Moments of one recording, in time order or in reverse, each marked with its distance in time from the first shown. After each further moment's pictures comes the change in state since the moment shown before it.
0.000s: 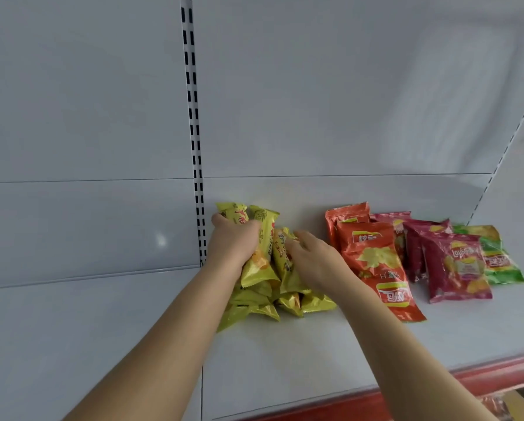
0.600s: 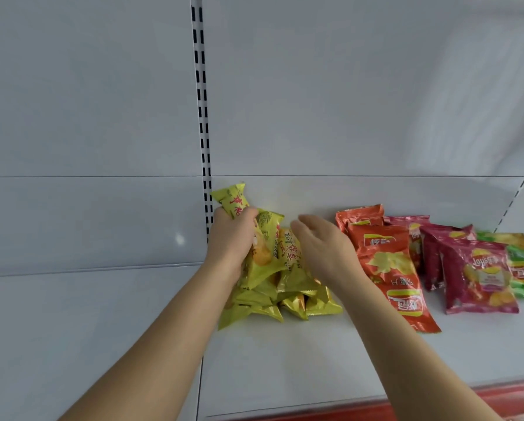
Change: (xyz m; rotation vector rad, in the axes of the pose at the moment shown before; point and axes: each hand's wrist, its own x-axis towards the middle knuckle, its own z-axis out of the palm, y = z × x) left_hand -0.004 -0.001 -0.006 -0.146 0.038 0.074; right_hand 0.000 -0.007 -0.012 0.156 0.135 -0.133
